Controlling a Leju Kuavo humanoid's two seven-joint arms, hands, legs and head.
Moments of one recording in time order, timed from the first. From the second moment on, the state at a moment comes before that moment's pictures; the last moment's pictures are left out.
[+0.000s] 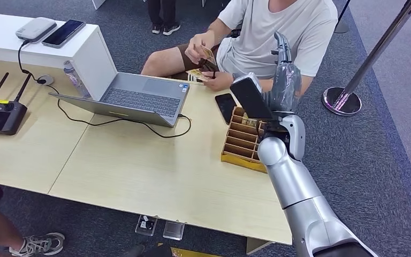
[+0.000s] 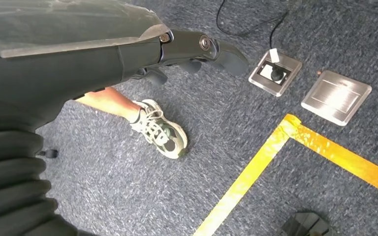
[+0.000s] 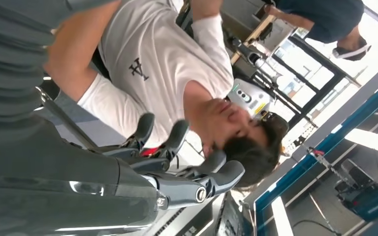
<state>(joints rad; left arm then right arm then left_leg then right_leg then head) -0.17 -0.14 0.37 -0.22 -1.33 0.14 -0.10 -0.82 0.24 0.41 -0.83 0.76 -0.60 -0.27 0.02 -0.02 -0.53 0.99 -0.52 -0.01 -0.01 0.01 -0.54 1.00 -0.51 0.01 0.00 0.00</state>
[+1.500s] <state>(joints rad) -0.09 -0.12 0.38 -0.23 -1.10 0.11 -0.11 -0.06 0.03 -0.33 -0.24 0.65 -0.19 0.20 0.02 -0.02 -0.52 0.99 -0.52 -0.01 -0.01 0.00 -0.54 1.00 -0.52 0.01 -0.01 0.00</state>
